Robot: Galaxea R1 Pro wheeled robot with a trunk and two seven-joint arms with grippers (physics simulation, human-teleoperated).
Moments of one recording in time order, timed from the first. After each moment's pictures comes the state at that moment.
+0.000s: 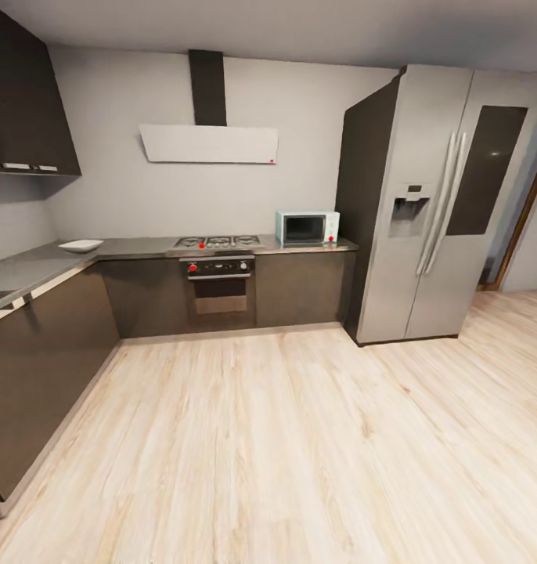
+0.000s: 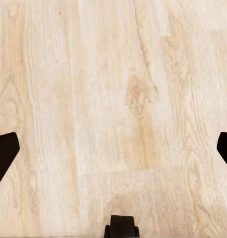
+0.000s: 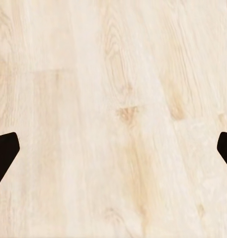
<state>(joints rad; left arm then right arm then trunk) 0.00 0.05 0.01 -0.45 0.04 -0.23 0.00 0.00 -0.01 0.00 -0.54 0.00 -0.27 -0.02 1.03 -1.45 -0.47</state>
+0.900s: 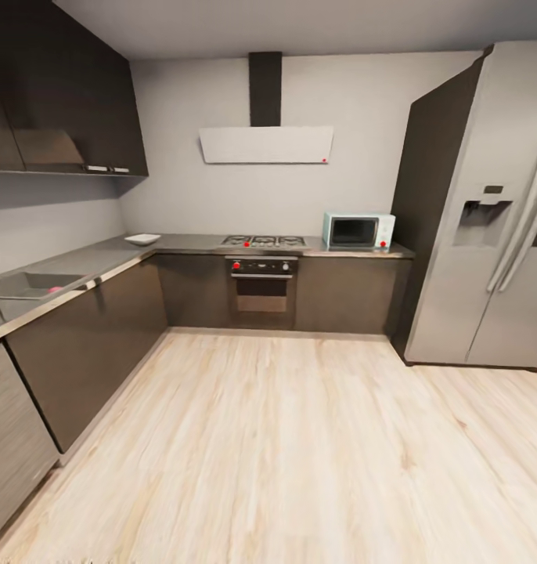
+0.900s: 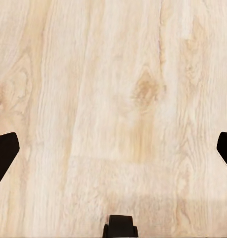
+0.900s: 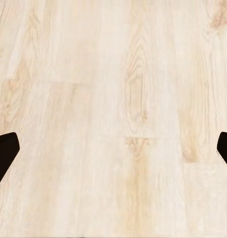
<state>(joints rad) 0.00 0.05 0.01 -0.45 0.04 -0.23 0.00 0.00 -0.02 0.00 -0.54 0.00 -0.28 -0.02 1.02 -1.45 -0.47</state>
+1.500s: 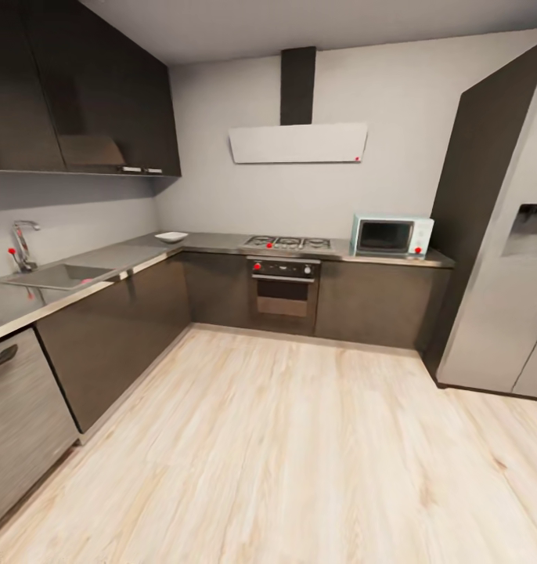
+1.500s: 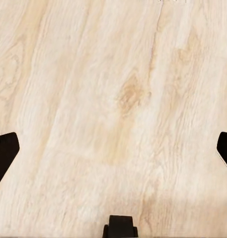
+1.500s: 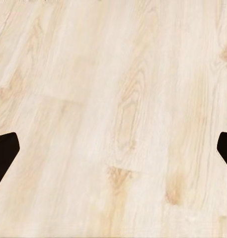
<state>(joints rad) 0.00 0.05 0.01 -0.45 0.04 -0.23 0.00 0.00 -0.01 0.00 -0.54 0.00 -0.28 -0.02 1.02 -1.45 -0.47</state>
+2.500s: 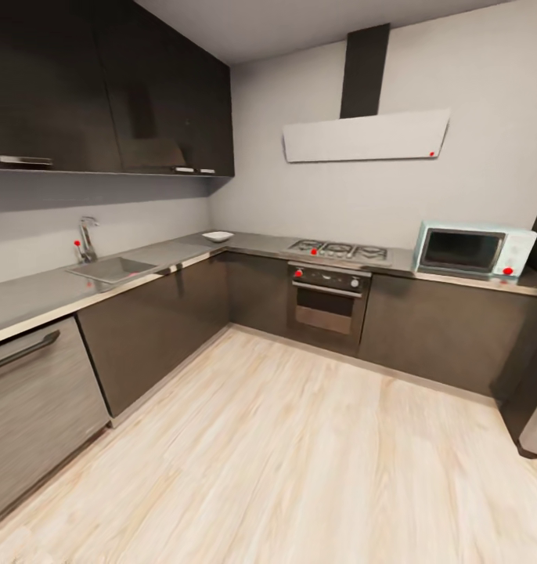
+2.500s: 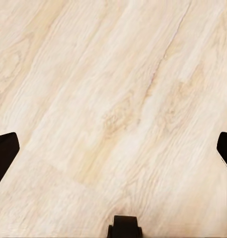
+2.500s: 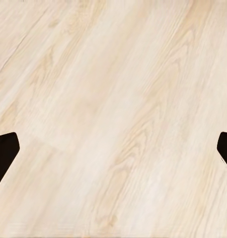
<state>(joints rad) 0.00 0.06 0.01 -0.45 0.04 -0.23 0.00 0.00 -0.01 0.00 -0.54 0.00 -0.28 -0.02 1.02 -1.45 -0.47</state>
